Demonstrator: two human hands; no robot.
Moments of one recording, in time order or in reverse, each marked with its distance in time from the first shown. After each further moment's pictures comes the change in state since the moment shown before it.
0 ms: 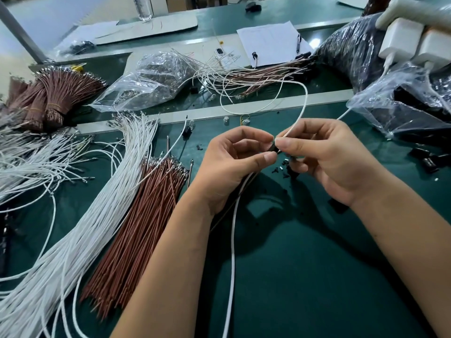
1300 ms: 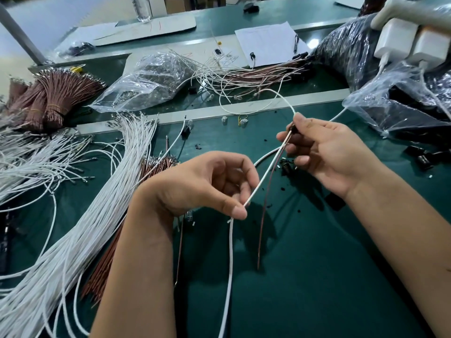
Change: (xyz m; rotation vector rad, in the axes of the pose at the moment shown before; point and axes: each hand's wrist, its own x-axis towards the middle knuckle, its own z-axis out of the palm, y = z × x) left_hand -0.019 0.034 -0.046 0.255 -0.609 -0.313; right_hand 0.006 -0.002 -0.002 0.136 0.228 0.180
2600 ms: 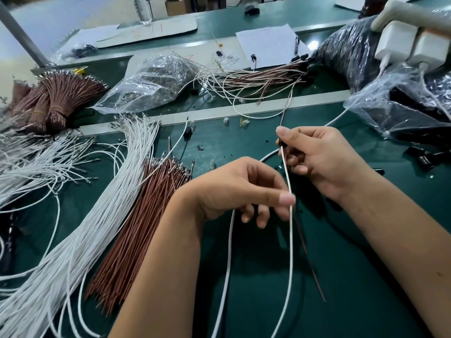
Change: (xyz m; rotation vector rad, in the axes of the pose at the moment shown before) left_hand 0.032 0.002 0.033 0.085 0.065 -0.040; right_hand 0.000 0.012 0.009 -0.121 -0.050 -0.071
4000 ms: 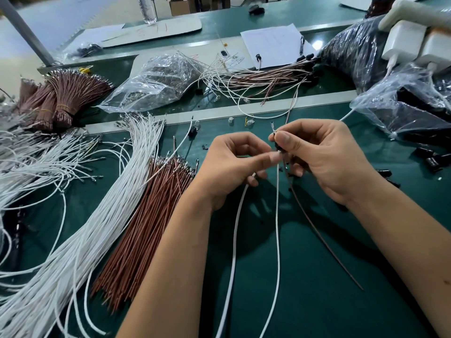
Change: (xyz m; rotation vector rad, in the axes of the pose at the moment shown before) left_hand 0.009 -0.006 -0.005 -0.130 0.583 0.215; right_hand -0.004 0.004 -0.001 -0.139 -0.134 -0.290
